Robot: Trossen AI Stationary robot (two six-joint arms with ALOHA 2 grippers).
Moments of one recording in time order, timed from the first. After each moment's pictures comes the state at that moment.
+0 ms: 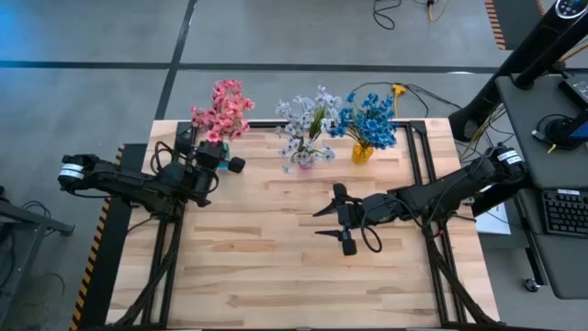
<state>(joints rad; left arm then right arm) -0.08 1.03 0.48 1.05 -1.38 0.85 0.29 1.34 0.86 0.17 0.19 -0.03</state>
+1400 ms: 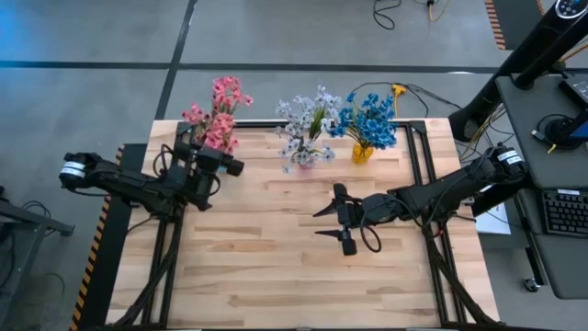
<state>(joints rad) -0.13 1.04 0.47 1.02 -1.53 0.83 0.29 1.34 0.86 0.16 0.19 0.01</state>
